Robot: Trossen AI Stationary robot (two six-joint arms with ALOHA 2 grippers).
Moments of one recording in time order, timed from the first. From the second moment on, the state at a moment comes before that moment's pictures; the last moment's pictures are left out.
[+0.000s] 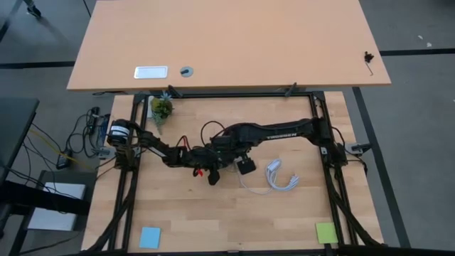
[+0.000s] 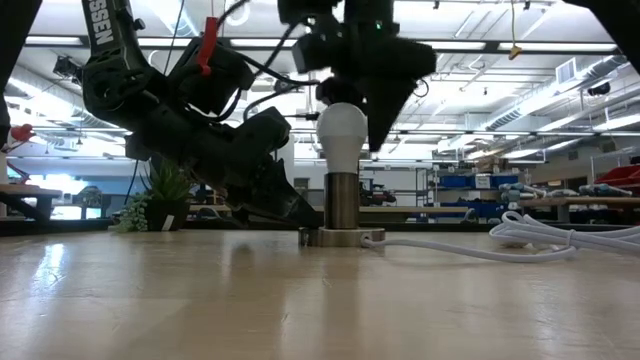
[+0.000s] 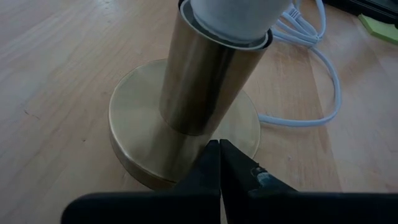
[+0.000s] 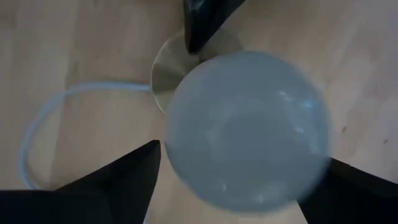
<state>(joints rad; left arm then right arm) -0.06 1.88 0.59 0.76 -0.09 -0.39 0.03 2.12 1.96 -1.32 0.12 -0.31</state>
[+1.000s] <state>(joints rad) -0.06 1.89 0.59 0.76 -0.09 -0.38 0.04 1.91 1.84 -1.36 0.09 0.06</state>
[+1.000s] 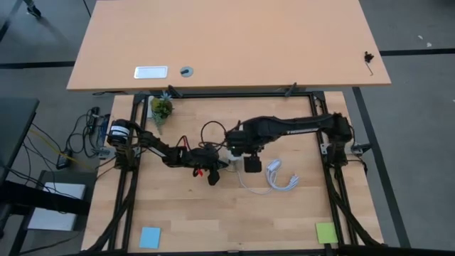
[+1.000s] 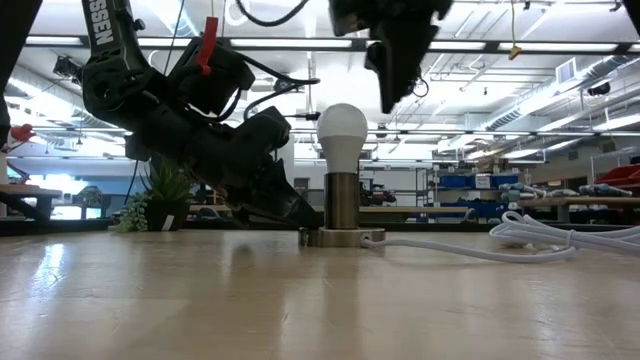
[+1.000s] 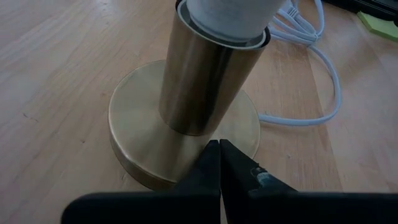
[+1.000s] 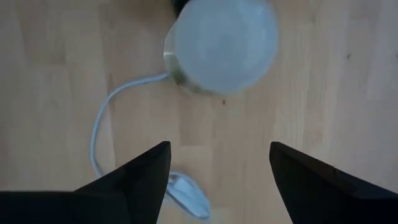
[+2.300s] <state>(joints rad) -0.06 1.89 0.59 0.78 -0.08 -0.37 0.20 1.64 1.13 -0.56 0.25 0.26</state>
